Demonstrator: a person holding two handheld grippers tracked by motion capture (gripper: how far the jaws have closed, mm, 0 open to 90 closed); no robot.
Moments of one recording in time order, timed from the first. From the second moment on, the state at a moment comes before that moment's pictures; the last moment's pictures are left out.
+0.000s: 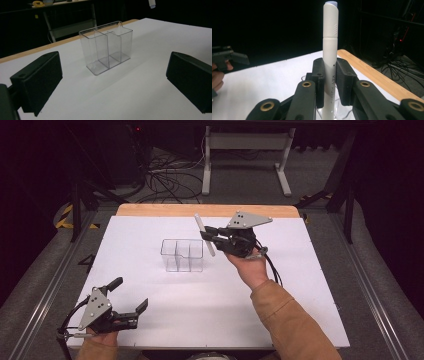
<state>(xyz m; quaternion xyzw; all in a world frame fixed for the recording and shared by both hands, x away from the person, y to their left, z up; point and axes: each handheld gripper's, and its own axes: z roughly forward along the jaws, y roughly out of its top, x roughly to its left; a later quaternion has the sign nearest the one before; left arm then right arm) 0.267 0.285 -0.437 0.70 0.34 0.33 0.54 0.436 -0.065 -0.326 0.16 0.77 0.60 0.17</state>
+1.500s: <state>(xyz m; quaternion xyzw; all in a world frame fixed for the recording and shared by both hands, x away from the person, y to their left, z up) 0.269 0.287 -0.439 0.70 0.34 0.32 0.54 0.470 0.003 -0.380 0.19 0.73 0.64 0.16</state>
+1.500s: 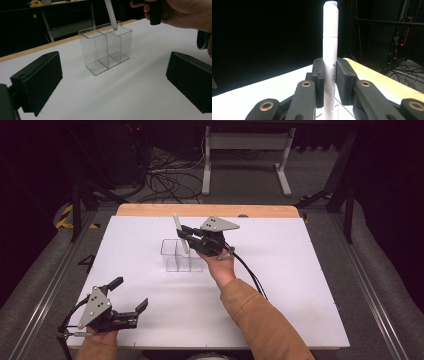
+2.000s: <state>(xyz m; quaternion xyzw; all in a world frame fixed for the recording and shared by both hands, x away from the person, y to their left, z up) 0.269 0.288 -0.439 0.70 0.34 0.32 0.54 0.475 0.011 -0.390 0.20 0.73 0.63 0.16</state>
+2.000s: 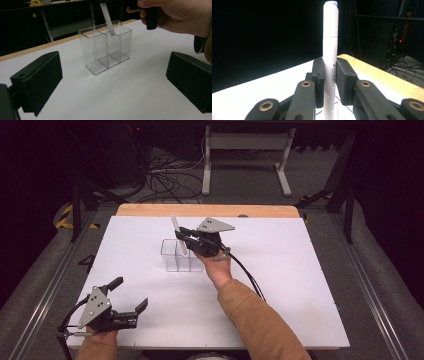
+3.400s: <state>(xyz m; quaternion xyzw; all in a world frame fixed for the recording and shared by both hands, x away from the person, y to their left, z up) 0.272 0.285 -0.439 0.70 0.34 0.32 0.54 0.447 -0.041 -0.344 0.21 0.75 0.59 0.20</state>
